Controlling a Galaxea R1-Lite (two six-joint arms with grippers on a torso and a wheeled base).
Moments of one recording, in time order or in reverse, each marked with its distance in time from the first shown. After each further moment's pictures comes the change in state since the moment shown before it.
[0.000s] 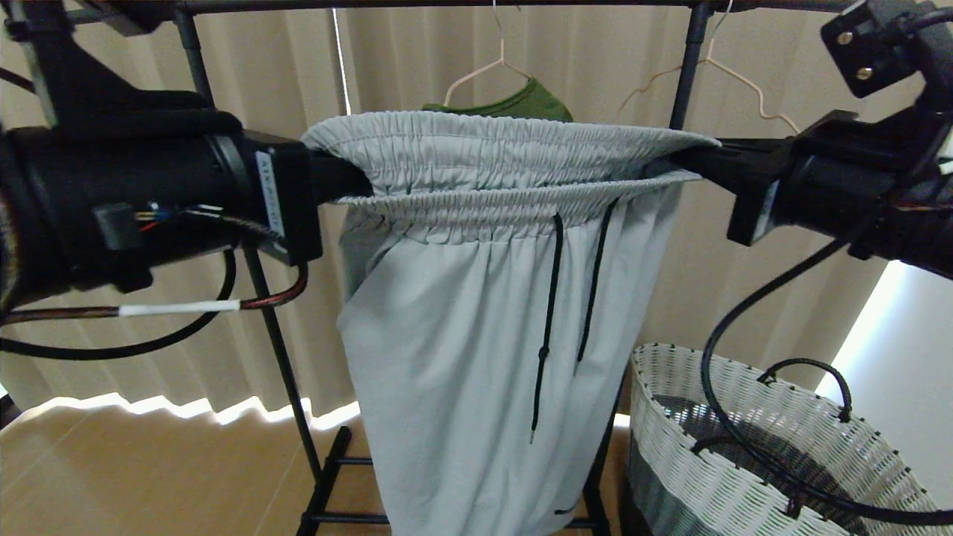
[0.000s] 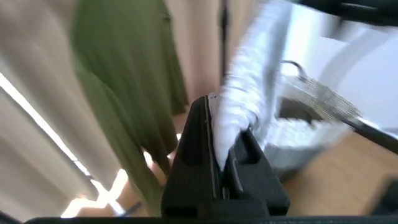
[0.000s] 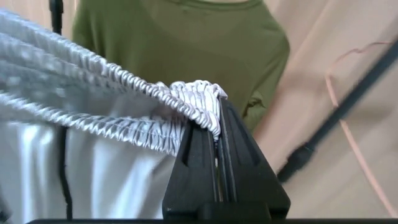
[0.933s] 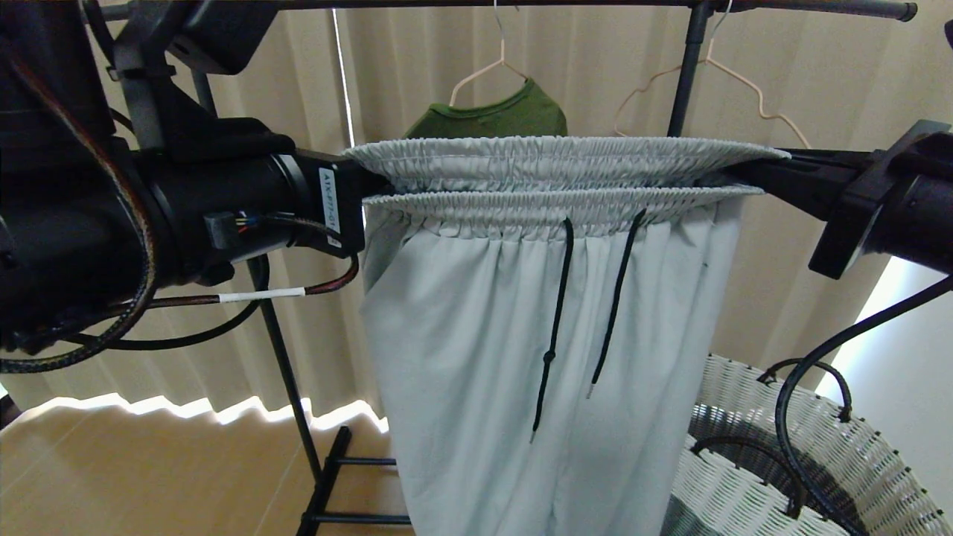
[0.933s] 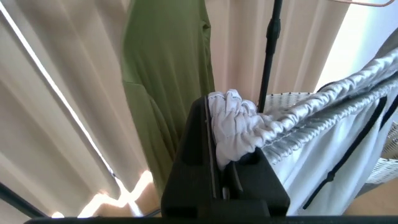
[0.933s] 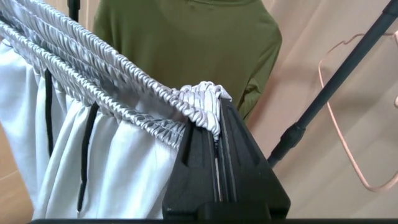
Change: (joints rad) left arm 0.020 0.073 0.027 -0.101 0.085 0.007; right arm 0.004 -0.149 0.092 0.057 0.011 0.001
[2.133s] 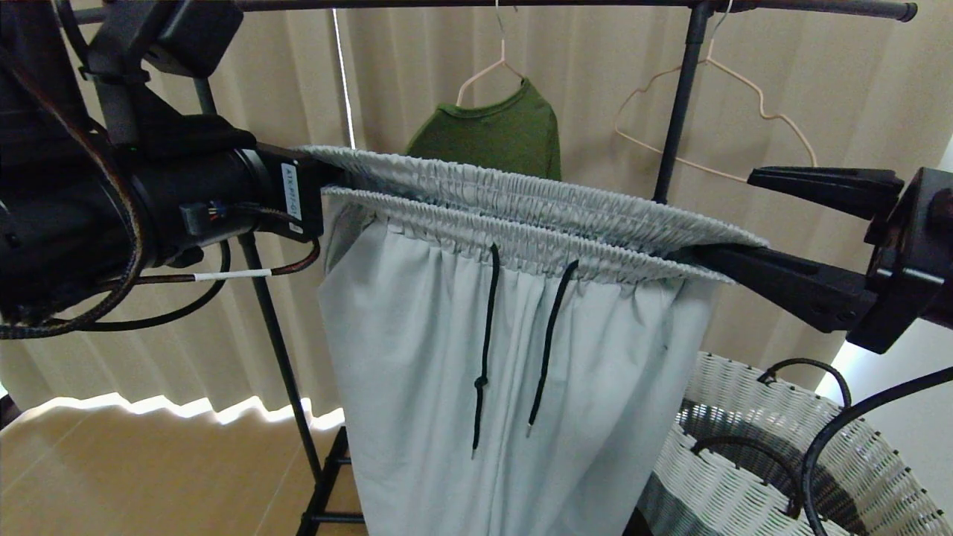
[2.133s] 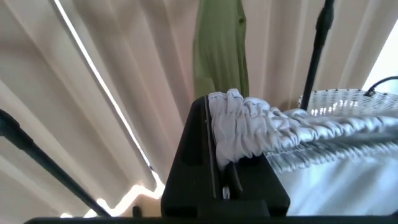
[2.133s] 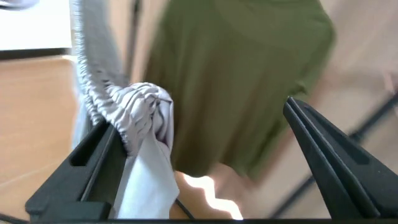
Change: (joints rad) left arm 0.129 -0.001 0.021 -0.049 -0.002 0.087; right arm 0.012 -0.077 0.143 -0.061 0.215 0.062
